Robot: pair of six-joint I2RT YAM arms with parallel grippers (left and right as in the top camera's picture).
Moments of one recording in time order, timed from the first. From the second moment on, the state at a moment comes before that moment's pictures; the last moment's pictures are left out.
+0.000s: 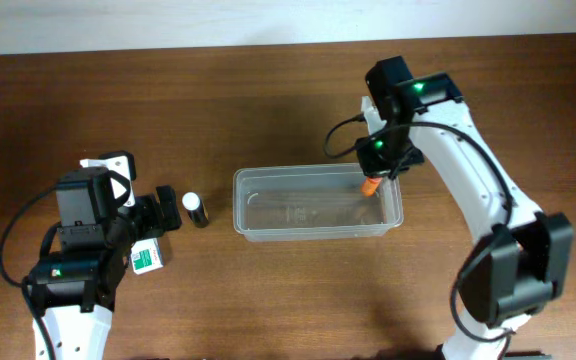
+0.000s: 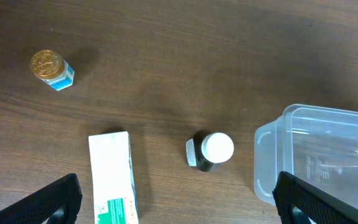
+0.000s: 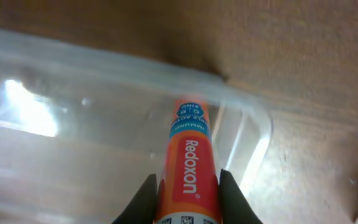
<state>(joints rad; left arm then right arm) 0.05 1.02 0.97 -0.80 0.04 -0.14 0.26 1.91 1.70 -1.29 -0.07 0.07</state>
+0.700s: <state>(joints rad) 0.05 1.02 0.97 -0.80 0.03 -0.14 0.26 1.98 1.70 -1.28 -0.05 0.08</state>
